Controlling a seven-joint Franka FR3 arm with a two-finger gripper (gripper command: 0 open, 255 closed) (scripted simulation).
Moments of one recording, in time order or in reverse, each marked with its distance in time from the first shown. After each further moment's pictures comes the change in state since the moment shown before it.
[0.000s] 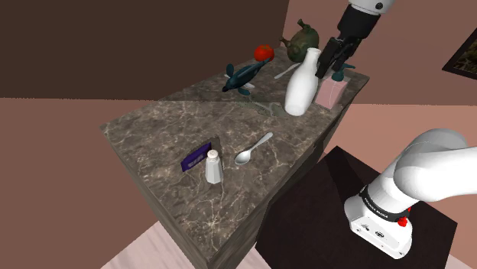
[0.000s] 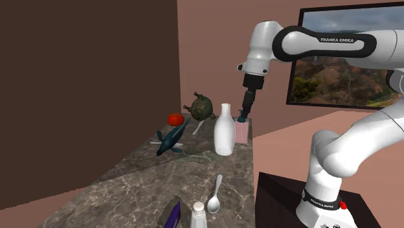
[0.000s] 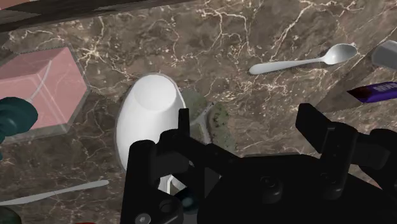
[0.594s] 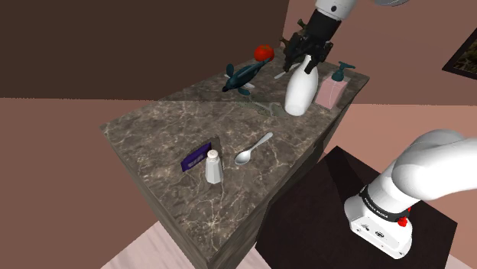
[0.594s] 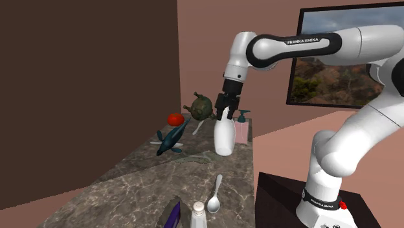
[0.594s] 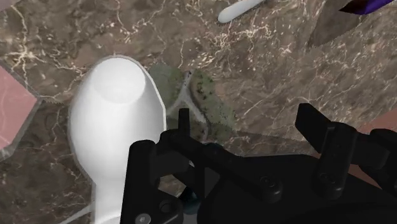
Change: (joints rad) arm -0.051 0.216 0.033 0.057 0.144 0.197 0.220
